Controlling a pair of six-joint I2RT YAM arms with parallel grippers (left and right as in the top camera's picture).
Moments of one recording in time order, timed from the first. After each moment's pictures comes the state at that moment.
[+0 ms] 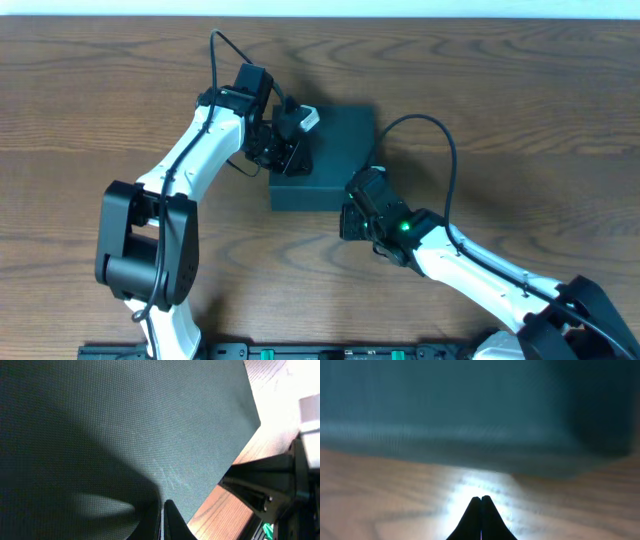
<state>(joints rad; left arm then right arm) -0.29 1.94 1.43 -0.94 0.67 0.24 0.69 1.50 0.73 -0.26 0.03 0.73</state>
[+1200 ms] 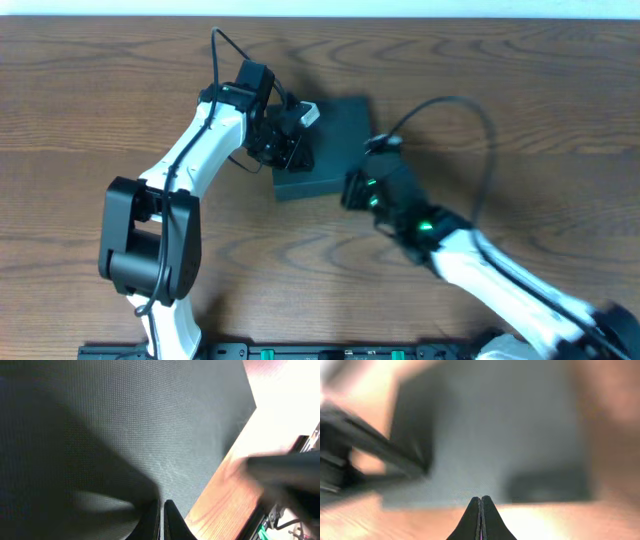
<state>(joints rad) -0.29 1.96 1.48 -0.96 0.67 0.19 0.60 1.37 0.72 -0.03 0.03 0.73</state>
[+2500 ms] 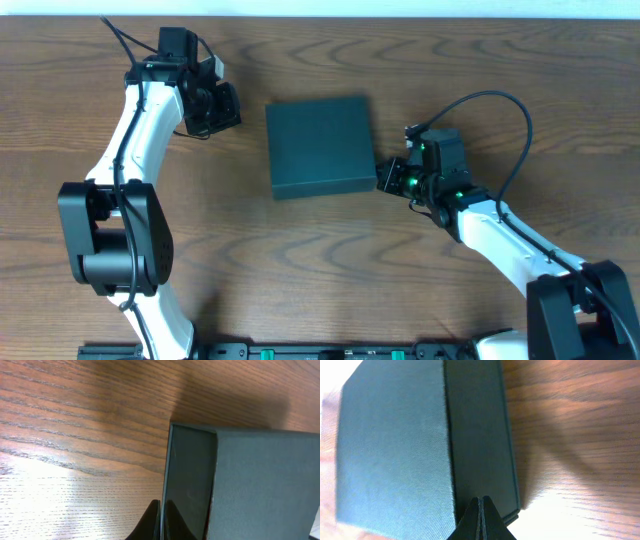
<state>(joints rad) -0.03 1.96 1.59 -0.89 0.39 -0.30 0.28 1.55 0.72 0.00 -0.38 0.63</state>
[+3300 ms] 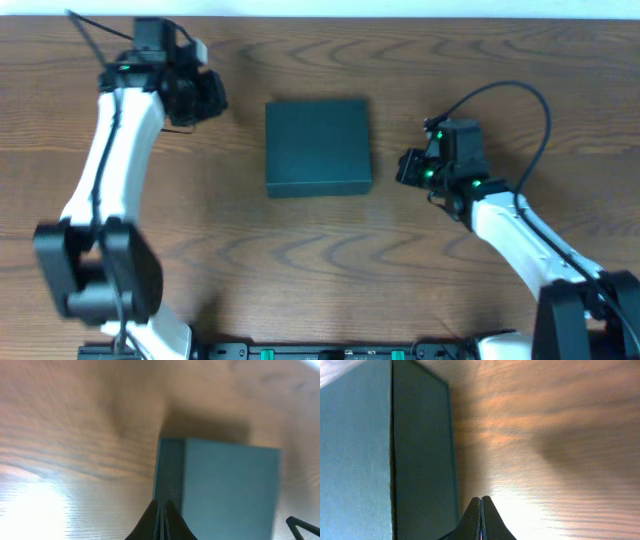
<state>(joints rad) 0.02 1.77 1.59 -0.87 0.38 -0.28 0.19 1.51 0.82 -0.20 -0.21 0.47</state>
